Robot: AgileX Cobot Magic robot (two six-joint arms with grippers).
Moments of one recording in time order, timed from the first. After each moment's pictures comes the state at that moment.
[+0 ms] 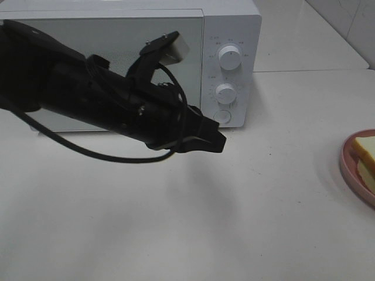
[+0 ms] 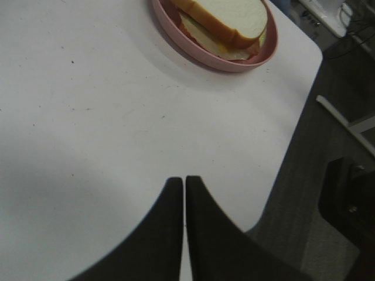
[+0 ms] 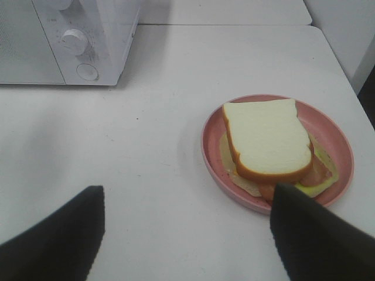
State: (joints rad) left arm -0.70 1.74 -1.00 -1.44 0.55 1.19; right arm 0.00 -0.01 -0.50 0.06 1.00 -0.04
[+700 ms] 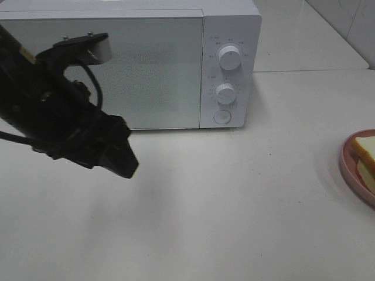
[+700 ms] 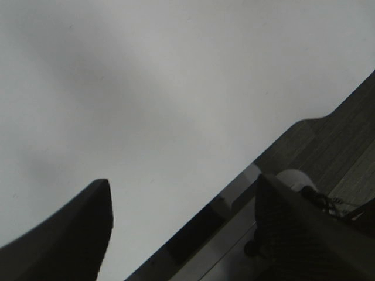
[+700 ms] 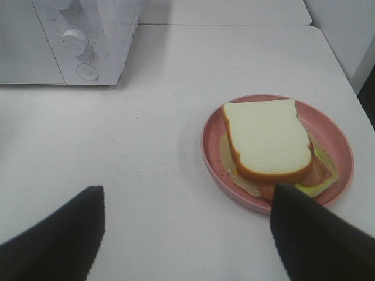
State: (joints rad) left arm -0.61 1.49 -1.00 -0.44 0.83 0.17; right arm 0.00 -0.01 -0.50 0.06 1.00 -0.04
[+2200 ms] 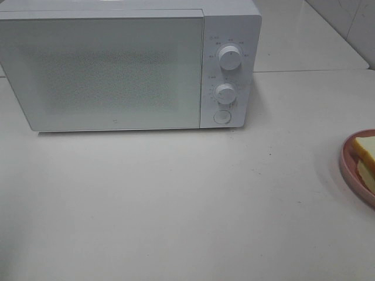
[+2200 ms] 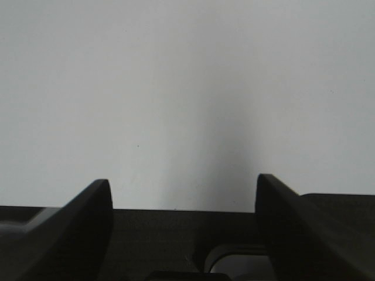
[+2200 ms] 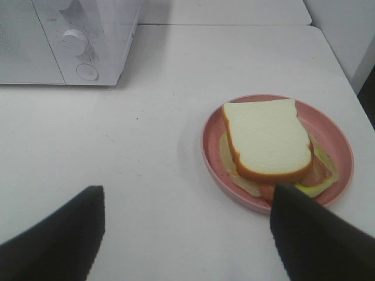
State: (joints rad) left arm 0.08 0.49 -0.67 -0.06 1.20 0.08; right arm 0.00 -0.01 -0.50 0.06 1.00 -0.04
